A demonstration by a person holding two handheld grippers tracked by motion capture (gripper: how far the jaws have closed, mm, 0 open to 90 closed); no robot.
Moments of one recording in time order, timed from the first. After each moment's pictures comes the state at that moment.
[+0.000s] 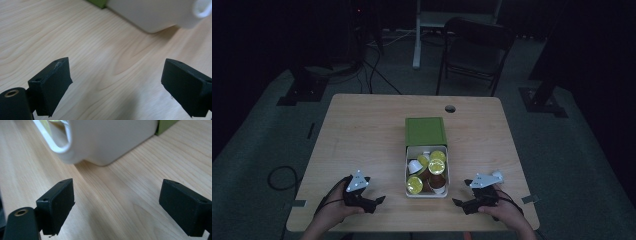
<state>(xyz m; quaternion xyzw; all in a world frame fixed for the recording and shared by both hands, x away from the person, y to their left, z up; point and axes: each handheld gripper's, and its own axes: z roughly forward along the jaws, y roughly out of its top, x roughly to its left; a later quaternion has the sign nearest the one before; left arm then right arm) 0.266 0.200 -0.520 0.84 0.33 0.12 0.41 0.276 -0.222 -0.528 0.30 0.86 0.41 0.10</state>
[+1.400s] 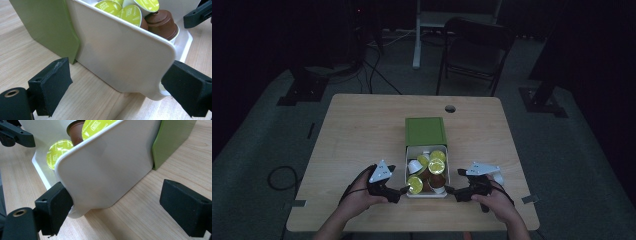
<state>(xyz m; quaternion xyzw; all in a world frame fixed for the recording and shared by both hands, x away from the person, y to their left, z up) 0.293 0.141 -0.500 0.83 0.28 0.14 0.46 0.299 -0.203 -0.509 0.33 0.82 0.46 0.09</state>
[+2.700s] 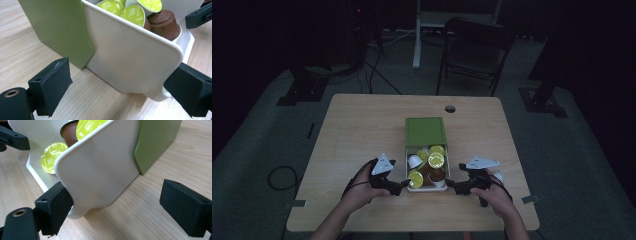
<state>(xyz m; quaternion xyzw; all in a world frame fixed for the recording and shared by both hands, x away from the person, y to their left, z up) 0.312 0.138 -0.499 0.83 0.30 0.15 0.45 0.316 -0.204 -0.510 0.36 0.81 0.46 0.10</state>
